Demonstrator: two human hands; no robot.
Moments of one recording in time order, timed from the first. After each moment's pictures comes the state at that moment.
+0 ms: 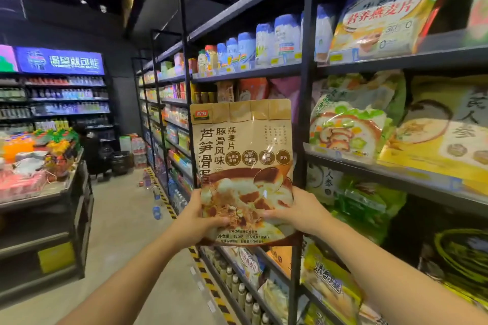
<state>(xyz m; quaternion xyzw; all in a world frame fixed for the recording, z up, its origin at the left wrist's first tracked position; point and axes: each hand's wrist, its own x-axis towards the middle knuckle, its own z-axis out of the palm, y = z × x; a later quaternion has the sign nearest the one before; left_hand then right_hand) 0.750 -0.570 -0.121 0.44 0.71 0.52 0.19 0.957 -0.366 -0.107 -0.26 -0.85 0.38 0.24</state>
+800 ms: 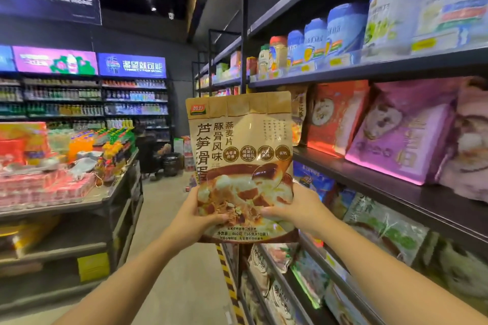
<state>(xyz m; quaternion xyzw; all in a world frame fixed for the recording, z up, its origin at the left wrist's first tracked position) 0.381 -0.405 -0.106 0.35 0.69 0.63 0.12 0.535 -0.172 -0.069 -0.16 -0.88 0.40 0.21</state>
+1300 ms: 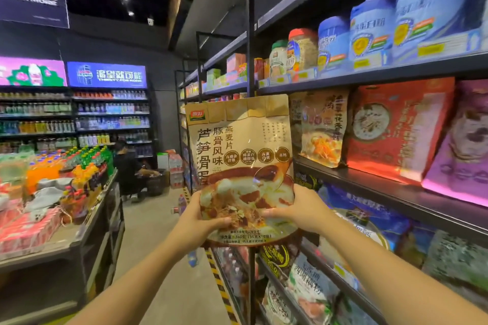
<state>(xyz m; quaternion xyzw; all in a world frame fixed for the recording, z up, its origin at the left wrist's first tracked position) 0.081 -0.335 -0.096 0.39 0.70 0.59 0.12 0.259 -0.117 -0.055 -0.20 -0.88 0.36 0.23</state>
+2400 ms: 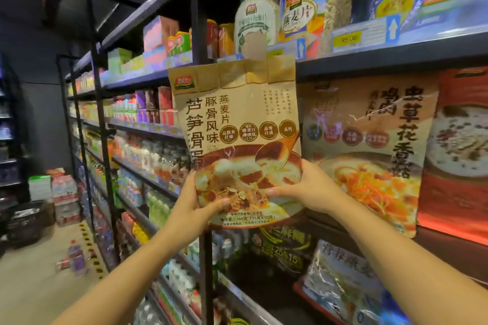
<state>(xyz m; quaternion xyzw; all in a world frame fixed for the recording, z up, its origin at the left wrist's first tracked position) -0.272 0.047 -0.061 0.57 0.56 0.59 0.12 -0.031 0.192 0.001 -0.29 -0.85 0.28 0.34</state>
